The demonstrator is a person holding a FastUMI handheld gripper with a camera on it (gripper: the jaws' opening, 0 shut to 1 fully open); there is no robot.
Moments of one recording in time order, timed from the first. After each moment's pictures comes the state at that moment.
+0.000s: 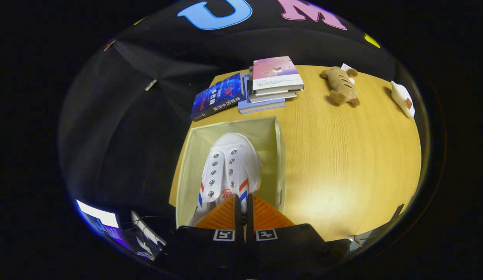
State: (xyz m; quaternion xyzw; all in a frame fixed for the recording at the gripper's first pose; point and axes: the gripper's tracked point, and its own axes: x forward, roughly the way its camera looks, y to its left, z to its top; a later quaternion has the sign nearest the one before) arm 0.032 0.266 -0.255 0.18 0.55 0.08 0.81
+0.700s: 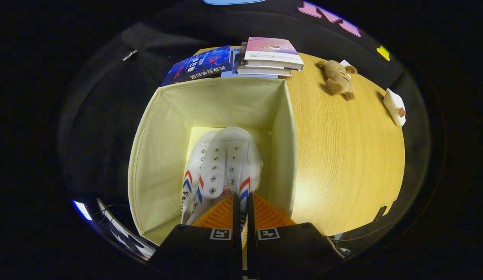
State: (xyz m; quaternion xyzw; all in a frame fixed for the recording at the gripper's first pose) arm 0.011 0.283 -0.308 0.09 0.61 0.04 0.78
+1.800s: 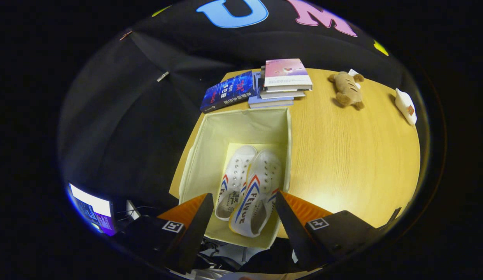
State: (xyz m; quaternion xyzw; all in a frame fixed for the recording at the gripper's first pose) arm -0.001 0.266 -0.215 0.19 0.52 0.13 0.82
